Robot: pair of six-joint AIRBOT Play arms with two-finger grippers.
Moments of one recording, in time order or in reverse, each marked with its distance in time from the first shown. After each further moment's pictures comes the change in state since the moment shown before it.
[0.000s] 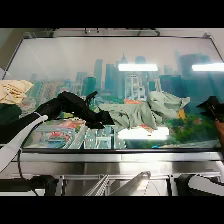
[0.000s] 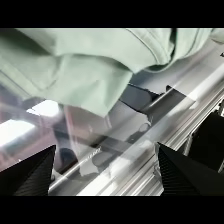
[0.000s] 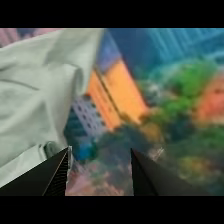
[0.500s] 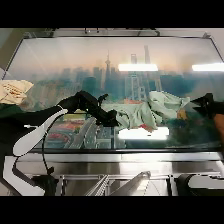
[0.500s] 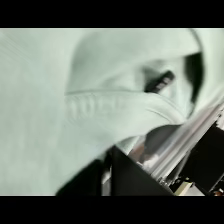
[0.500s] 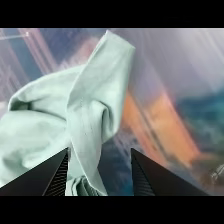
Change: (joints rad) left arm -0.071 -0.255 0.212 -0.014 0.027 -0.054; right arm -0.005 -0.135 0.008 0.277 -0.053 -0.129
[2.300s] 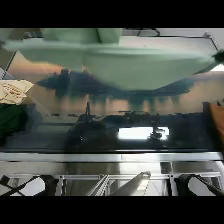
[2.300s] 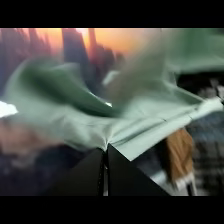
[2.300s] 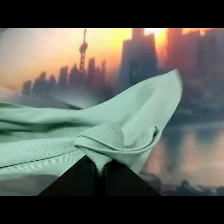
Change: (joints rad) left arm 0.989 0.614 0.411 -0.151 0.520 -0.010; right arm 0.191 0.430 0.349 -0.068 0.247 0.138
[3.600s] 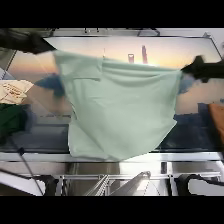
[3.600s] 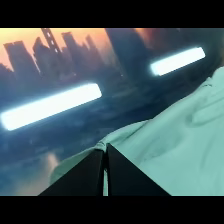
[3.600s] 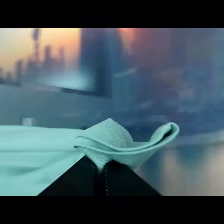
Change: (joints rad) left arm -0.405 -0.561 0.453 0.344 -0.263 0.222; right arm 0.203 -0.400 0.002 -0.004 -0.317 -0.011
